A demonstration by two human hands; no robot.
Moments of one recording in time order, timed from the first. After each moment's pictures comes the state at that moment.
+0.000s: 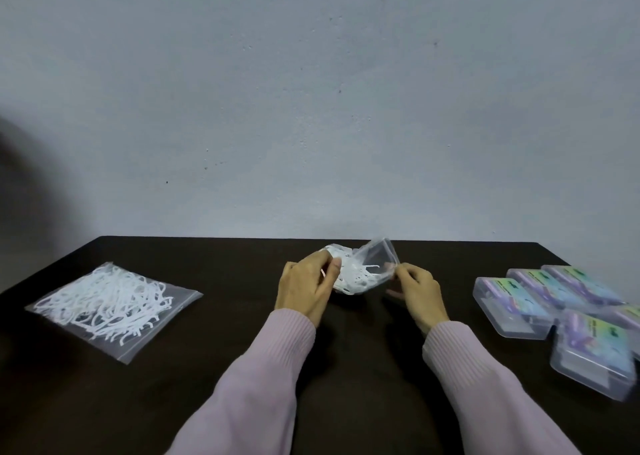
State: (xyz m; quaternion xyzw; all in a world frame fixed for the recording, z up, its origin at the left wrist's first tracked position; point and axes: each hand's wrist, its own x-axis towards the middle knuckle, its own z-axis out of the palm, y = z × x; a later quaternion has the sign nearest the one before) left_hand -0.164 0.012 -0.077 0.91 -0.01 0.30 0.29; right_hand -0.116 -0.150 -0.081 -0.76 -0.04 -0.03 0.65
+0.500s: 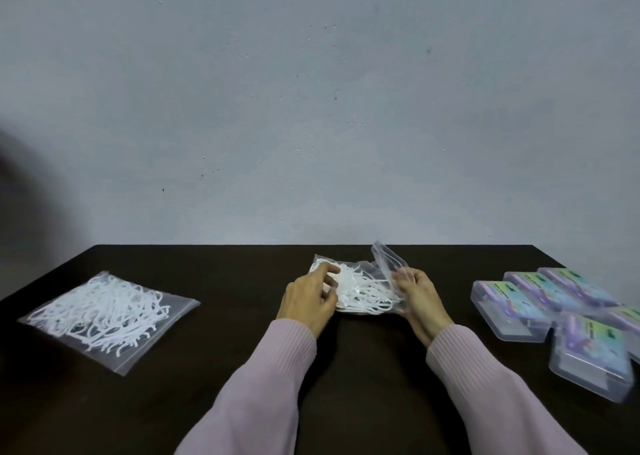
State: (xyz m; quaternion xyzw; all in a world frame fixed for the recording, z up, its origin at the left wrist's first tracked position) left_hand -0.161 0.015 -0.083 0.93 -0.01 0.21 0.31; right_hand -0.116 -0.151 -0.083 -0.60 0.01 0.06 0.80
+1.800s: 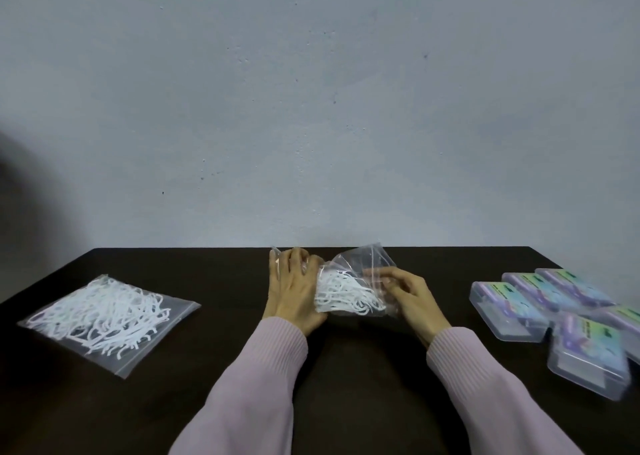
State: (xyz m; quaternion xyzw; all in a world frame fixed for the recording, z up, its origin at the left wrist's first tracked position) left_hand -0.163 0.030 -0.075 0.98 0.01 0.22 -0.03; right_hand -0.119 -0.153 -0.088 -0.72 -0.18 0.03 0.67
